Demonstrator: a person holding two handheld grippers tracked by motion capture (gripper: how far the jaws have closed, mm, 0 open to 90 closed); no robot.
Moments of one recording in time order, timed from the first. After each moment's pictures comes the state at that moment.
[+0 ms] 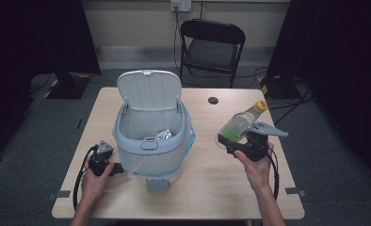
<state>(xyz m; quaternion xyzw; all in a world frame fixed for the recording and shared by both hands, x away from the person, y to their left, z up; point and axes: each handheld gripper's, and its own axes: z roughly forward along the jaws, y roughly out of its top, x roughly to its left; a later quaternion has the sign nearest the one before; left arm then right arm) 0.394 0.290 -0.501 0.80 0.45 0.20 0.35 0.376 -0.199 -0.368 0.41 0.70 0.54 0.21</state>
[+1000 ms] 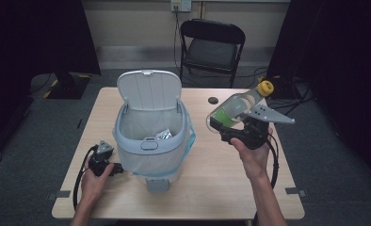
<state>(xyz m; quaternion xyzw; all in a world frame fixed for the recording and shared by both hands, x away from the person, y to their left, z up) 0.394 0.289 -0.501 0.80 0.45 0.20 0.35 0.366 -0.173 -0.295 0.34 0.68 0.60 0.22</state>
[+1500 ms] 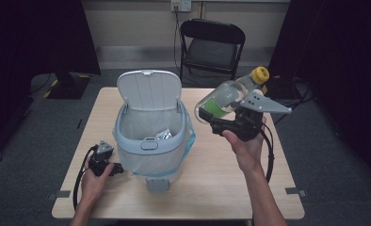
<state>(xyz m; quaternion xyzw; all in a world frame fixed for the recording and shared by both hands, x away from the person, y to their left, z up) 0.394 0.289 -0.502 0.80 0.45 0.20 0.35 0.363 -0.146 -0.257 0.30 0.68 0.63 0.22</state>
